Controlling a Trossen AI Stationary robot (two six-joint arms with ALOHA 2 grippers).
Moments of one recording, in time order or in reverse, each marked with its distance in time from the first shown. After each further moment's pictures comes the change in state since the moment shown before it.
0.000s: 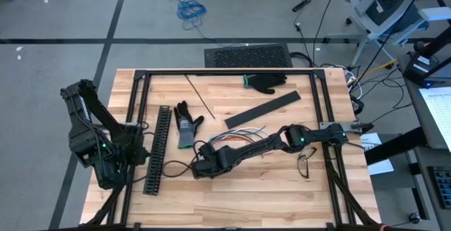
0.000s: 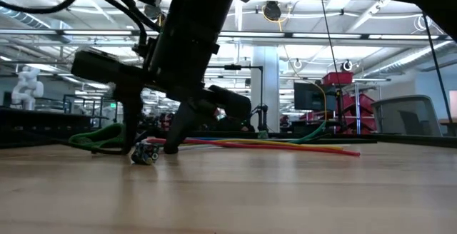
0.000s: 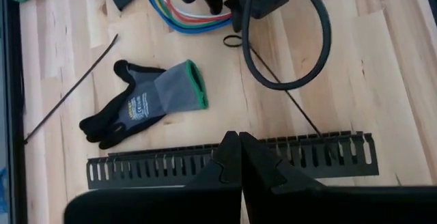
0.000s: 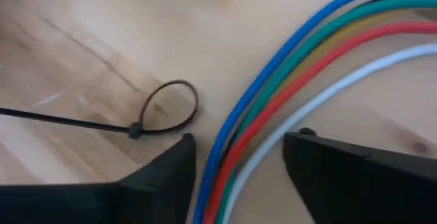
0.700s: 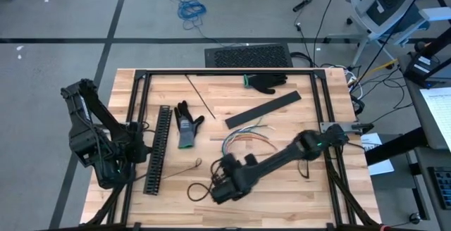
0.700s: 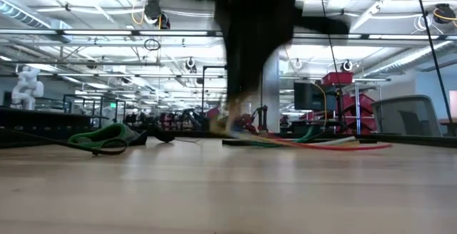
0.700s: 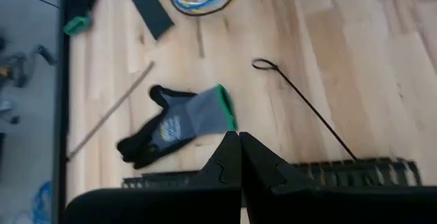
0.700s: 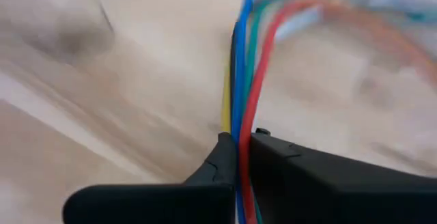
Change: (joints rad) left arm 0.000 -0.002 0.000 -0.008 -0.149 0.035; right arm 0.176 -0.232 -0.024 -0.444 0.253 0.286
